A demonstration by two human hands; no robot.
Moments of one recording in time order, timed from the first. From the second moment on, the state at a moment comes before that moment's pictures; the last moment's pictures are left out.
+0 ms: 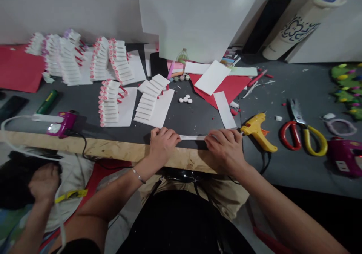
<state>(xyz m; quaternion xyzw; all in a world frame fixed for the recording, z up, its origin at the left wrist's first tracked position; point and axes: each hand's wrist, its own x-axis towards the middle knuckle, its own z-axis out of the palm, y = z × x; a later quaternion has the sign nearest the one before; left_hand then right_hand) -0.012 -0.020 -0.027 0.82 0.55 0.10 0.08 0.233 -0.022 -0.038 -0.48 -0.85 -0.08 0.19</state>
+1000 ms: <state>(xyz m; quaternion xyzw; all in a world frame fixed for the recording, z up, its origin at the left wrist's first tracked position) -0.007 0.006 0.001 0.84 0.53 0.05 0.08 0.225 -0.003 -0.021 -0.54 -0.83 -0.03 0.15</state>
